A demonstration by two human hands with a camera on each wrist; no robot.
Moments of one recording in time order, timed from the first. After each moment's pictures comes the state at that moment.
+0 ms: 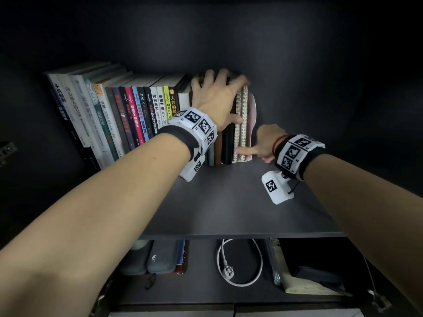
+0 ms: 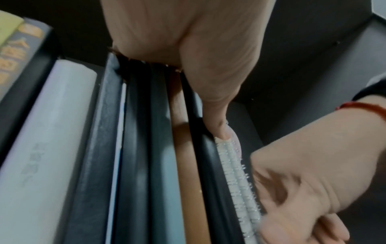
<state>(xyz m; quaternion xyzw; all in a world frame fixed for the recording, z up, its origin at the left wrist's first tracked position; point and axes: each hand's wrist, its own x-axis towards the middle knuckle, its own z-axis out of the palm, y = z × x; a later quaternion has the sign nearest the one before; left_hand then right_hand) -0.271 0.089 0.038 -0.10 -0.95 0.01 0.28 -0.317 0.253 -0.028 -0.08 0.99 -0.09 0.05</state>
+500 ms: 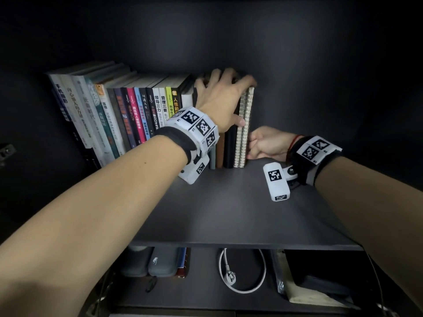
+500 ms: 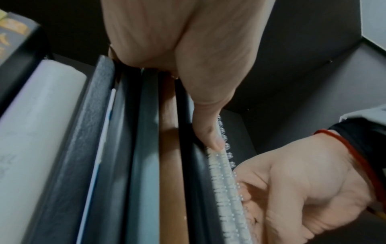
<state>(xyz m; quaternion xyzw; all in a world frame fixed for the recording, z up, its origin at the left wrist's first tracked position) -0.275 0.089 0.043 -0.10 -0.96 -0.02 0.27 -0.336 0.247 -0.043 -0.15 0.86 -0.45 0.19</state>
